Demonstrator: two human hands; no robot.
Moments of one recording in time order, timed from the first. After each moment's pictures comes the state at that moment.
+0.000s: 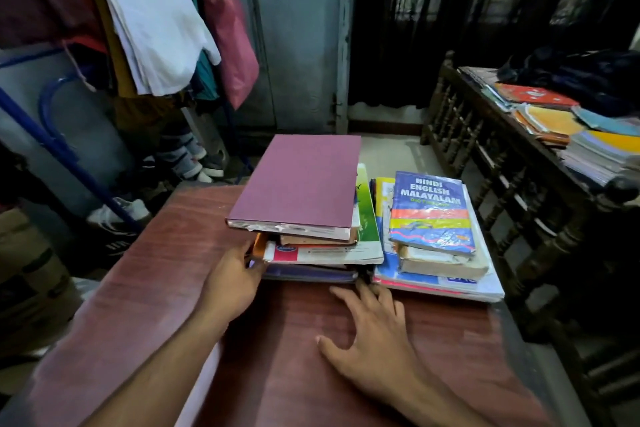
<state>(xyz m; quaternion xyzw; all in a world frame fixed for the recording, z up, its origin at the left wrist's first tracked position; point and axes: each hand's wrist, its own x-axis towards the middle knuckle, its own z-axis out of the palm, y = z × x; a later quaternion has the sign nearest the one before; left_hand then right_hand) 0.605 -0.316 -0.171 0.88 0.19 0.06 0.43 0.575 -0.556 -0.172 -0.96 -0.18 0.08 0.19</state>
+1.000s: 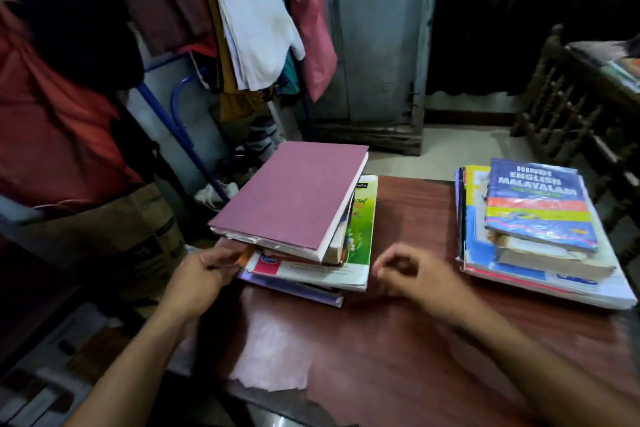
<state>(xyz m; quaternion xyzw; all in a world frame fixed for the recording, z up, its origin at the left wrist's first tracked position) 0.493 -0.199 -0.142 0.80 0.30 0.13 0.51 0.610 -0.514 -0.156 -0.78 -0.27 0.16 0.54</state>
